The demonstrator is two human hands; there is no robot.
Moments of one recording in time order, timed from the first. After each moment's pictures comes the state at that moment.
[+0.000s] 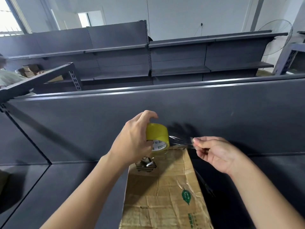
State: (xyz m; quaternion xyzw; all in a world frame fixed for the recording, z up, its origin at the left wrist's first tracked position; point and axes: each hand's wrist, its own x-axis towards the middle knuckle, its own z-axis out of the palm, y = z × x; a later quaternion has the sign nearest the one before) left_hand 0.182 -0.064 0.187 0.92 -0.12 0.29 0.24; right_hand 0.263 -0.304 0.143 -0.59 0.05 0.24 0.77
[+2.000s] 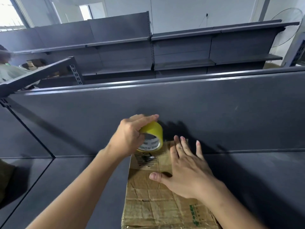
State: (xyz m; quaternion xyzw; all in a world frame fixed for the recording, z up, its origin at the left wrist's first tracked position) left_hand 0.197 -0.036 0.164 0.91 -0.18 0.32 0.21; right_hand 0.196 -0.249 0.124 -0.95 -0.30 0.11 0.01
